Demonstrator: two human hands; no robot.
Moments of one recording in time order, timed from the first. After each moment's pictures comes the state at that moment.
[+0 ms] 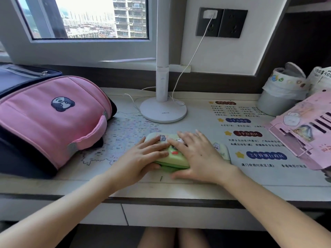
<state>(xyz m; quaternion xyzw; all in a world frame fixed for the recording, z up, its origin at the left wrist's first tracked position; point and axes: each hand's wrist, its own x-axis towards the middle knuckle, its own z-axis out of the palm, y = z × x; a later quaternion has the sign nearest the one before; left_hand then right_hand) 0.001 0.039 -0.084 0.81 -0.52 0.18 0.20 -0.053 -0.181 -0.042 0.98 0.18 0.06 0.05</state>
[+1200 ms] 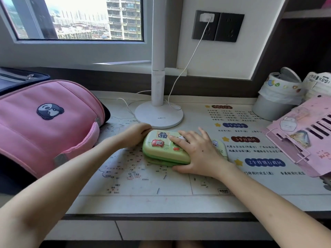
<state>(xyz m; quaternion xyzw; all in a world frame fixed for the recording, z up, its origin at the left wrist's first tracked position) 0.115 0.009 -0.055 0.91 -0.33 -0.03 0.25 -0.014 -0.202 -0.053 0.98 0.16 0.12 0.00</state>
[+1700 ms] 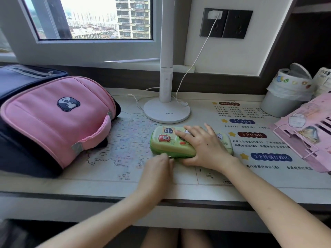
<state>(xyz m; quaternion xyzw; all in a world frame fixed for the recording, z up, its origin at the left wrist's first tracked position) -0.051 -0.021 -0.071 0.95 -0.18 0.08 0.23 -0.020 -0.195 -0.052 0.98 0.16 0.12 0.01</state>
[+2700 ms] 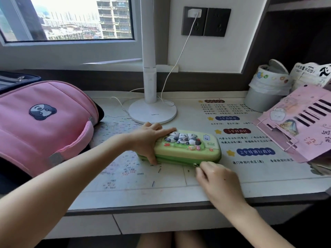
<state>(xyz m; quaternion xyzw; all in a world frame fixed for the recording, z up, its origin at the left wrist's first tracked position) 0.057 -0.025 -0.024 0.90 -0.42 -0.08 -0.01 -0.116 -0.203 -0.083 0.96 -0.02 0.27 -0.08</state>
